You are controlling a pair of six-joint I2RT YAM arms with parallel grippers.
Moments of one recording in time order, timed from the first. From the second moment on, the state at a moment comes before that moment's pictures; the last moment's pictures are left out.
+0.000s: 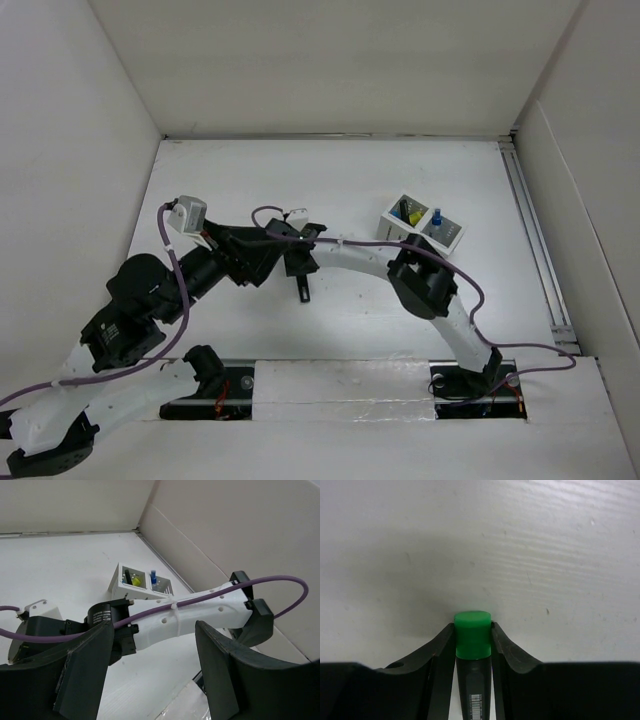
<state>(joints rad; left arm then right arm) -0.91 0.56 1.05 -0.42 -0.14 -0.46 1.03 2.29 1.87 -0.75 0.42 0.79</state>
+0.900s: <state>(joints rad) -0.91 1.03 1.16 -0.30 -0.13 -0.52 0.34 1.49 1.29 -0.36 0.55 0.46</state>
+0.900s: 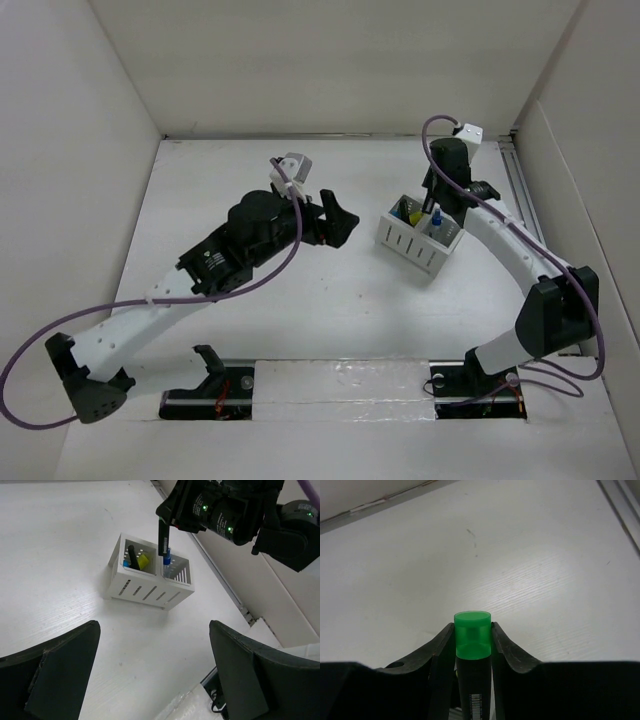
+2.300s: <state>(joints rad) -0.87 1.18 1.33 -0.37 -0.16 -0.55 0.43 1.51 0.98 0.11 0.52 0.23</state>
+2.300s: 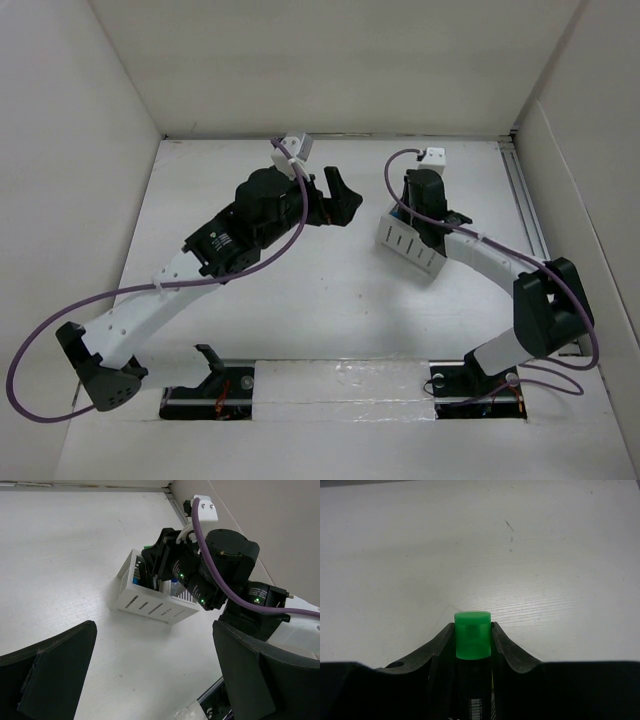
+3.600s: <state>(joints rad) -0.87 0.71 1.00 -0.49 -0.31 -0.61 1.18 0.85 0.90 -0.40 0.02 0.51</state>
